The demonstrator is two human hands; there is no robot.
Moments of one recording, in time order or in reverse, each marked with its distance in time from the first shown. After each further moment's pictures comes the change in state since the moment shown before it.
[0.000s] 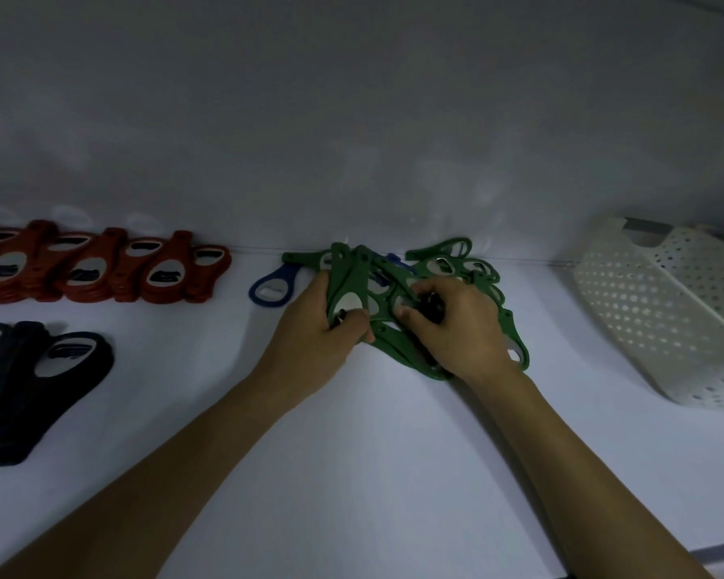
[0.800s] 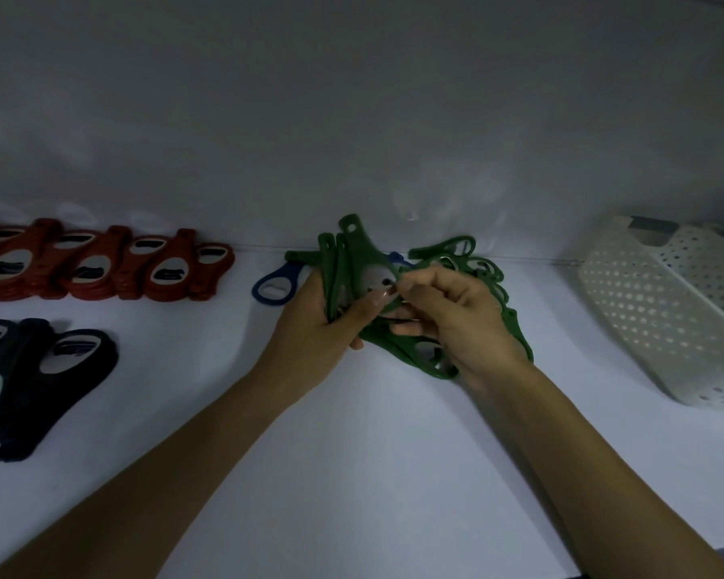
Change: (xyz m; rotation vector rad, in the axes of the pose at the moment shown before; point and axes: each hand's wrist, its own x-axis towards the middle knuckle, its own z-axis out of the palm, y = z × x) left_hand 0.002 0.003 -0.001 -0.061 -0.001 0.004; right_hand -0.005 -0.025 -0.013 1.058 -0.260 0.180
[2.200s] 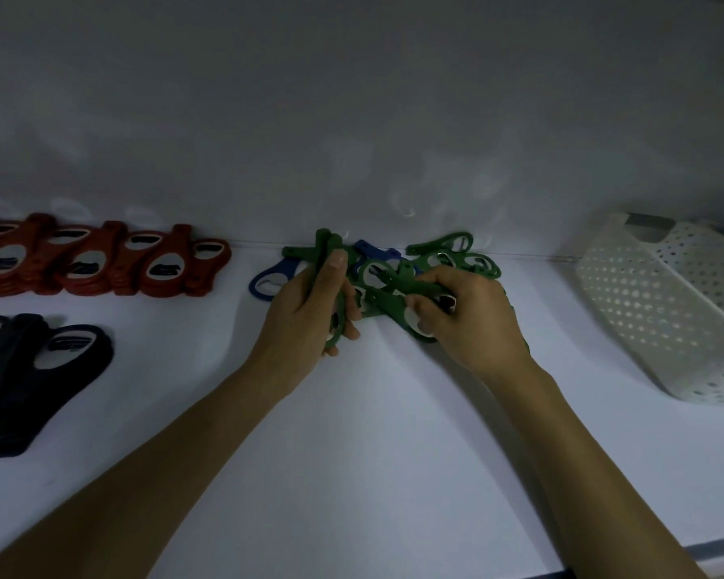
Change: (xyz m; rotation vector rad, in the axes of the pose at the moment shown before) left_hand 0.001 0.005 -0.002 -0.054 0.126 -0.130; right_hand -0.003 0.002 -0.016 -1.022 0.175 -0.194
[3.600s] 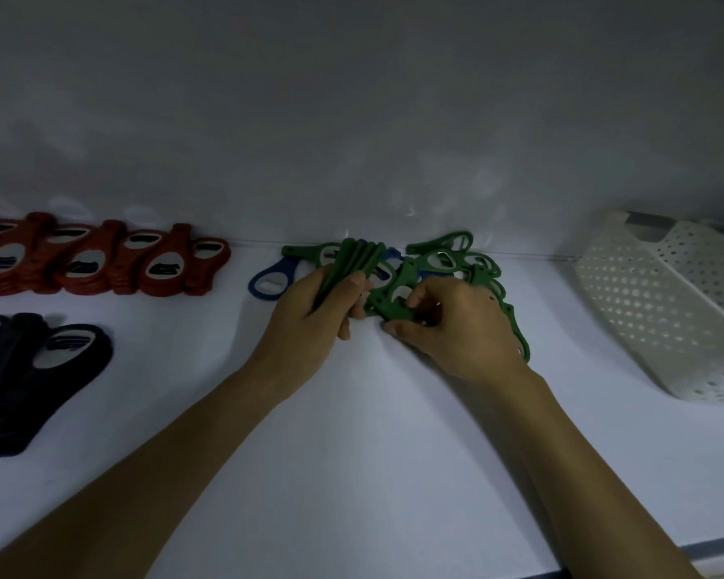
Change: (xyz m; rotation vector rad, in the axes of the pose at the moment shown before) left_hand -0.001 -0.007 -0.001 -0.008 -0.071 0.081; right_hand -0.003 -0.011 0.001 -0.169 -0.131 0.046
